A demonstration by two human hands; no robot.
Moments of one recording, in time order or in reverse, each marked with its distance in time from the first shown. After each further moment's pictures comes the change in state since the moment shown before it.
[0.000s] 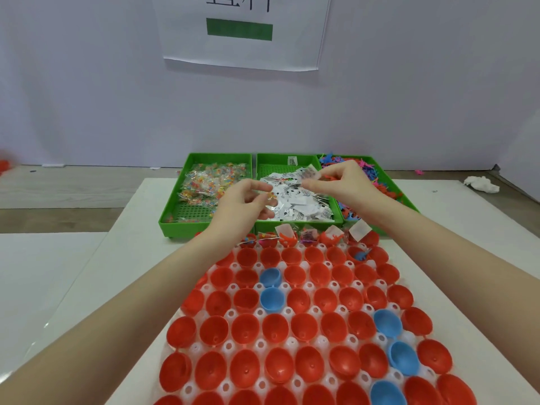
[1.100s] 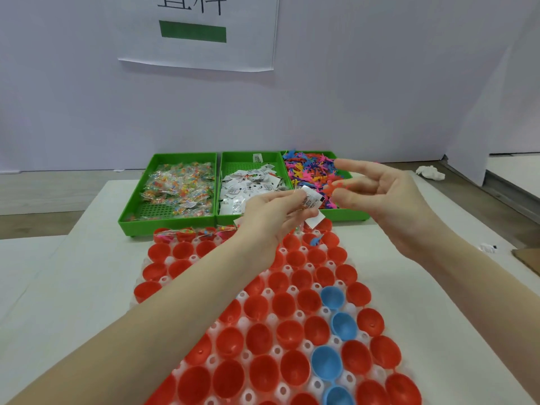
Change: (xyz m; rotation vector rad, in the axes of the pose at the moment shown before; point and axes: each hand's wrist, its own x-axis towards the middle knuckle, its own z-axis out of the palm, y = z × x) left_hand -0.041 0.050 0.085 -0.655 -0.112 -0.374; right_hand -0.108 -0.015 -0.061 0.385 0.151 0.007
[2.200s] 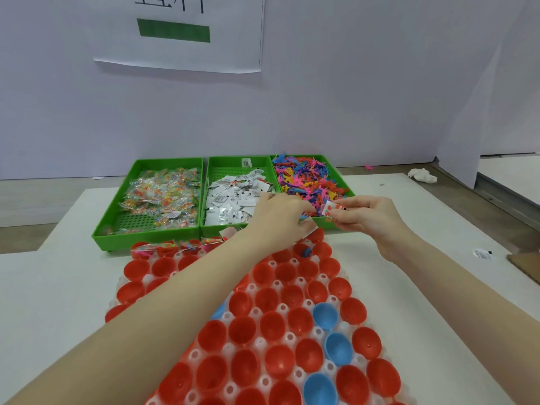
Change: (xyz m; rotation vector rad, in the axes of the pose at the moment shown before) left_hand 0.081 -0.026 0.001 1.729 -0.193 0.699; right_hand 0.036 0.058 -0.025 -0.044 0.238 0.336
